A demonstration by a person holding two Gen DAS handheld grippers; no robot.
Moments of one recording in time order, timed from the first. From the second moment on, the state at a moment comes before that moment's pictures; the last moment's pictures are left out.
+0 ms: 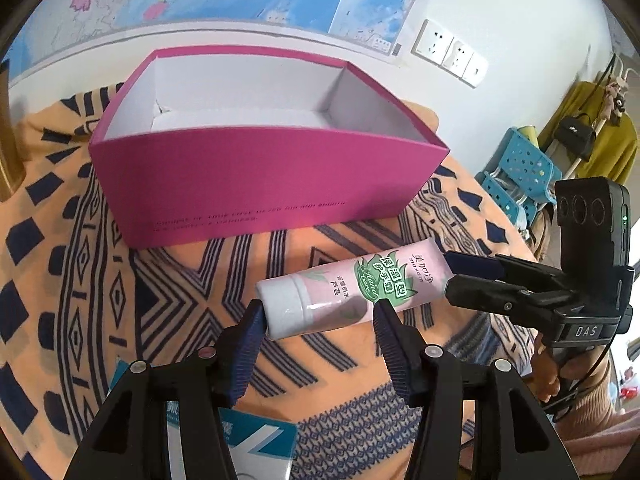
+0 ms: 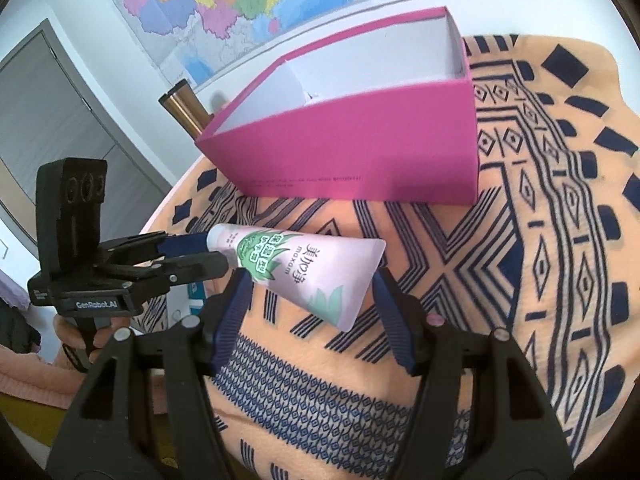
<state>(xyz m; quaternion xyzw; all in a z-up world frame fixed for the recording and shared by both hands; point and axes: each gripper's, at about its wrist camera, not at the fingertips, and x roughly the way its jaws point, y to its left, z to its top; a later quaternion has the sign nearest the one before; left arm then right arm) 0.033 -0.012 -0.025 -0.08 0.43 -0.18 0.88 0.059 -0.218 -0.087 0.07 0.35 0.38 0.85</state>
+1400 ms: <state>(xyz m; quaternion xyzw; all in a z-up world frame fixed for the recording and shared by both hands) 0.041 -0.030 0.013 -0.06 0.38 -0.20 0.90 0.065 -0.235 -0.051 0.05 0.30 0.36 0.88</state>
